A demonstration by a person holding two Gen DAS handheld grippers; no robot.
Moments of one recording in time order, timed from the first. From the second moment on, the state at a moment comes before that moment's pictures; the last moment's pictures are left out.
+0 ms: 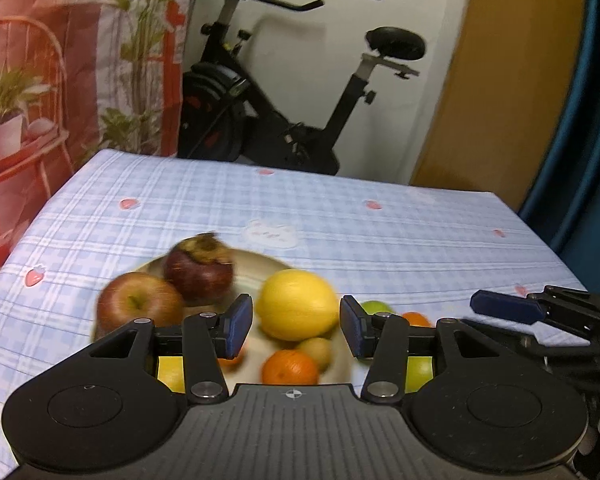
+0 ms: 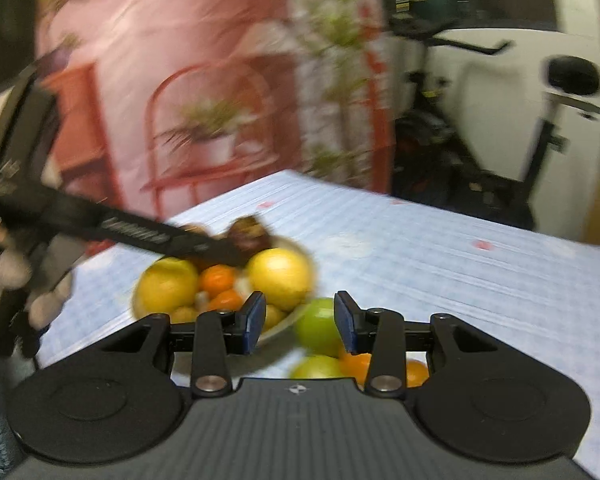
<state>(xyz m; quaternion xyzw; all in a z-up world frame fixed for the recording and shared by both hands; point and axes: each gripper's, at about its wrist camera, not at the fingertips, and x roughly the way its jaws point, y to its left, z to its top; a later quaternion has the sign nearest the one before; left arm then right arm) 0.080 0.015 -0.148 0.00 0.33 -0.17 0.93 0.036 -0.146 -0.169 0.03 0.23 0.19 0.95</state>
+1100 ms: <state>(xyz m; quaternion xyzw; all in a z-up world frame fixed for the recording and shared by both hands) 0.025 -0.030 -0.178 0.02 0.31 -0.20 0.93 -0.006 -0.208 -0.212 0.11 0.24 0.11 0.96</state>
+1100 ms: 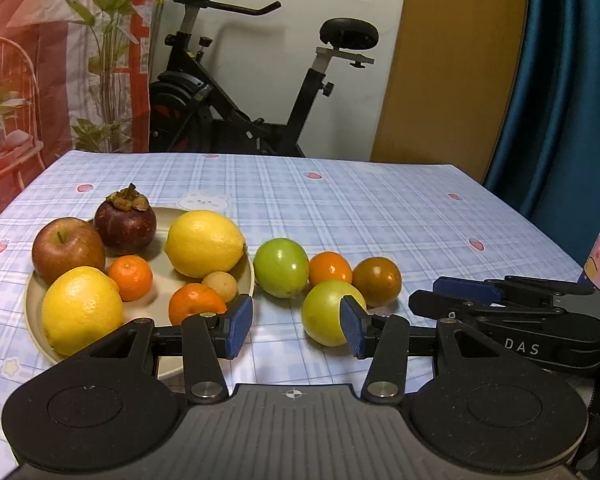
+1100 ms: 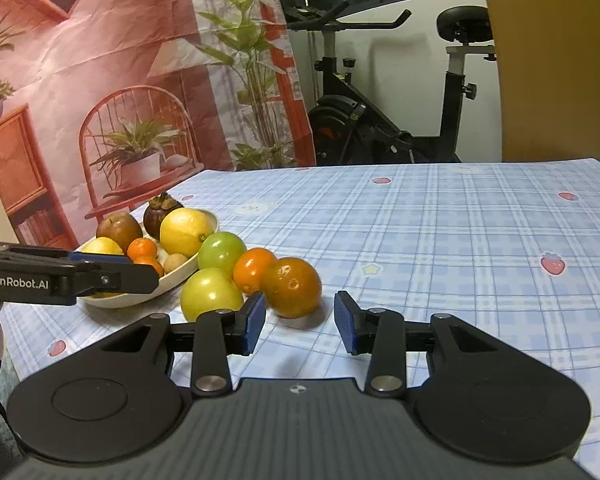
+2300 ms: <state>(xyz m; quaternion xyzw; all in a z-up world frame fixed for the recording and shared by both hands) 0.078 -0.047 -0.200 -0.01 0.38 -0.25 0.89 0.037 -0.151 -0.214 0.03 0.28 0.22 0.93</state>
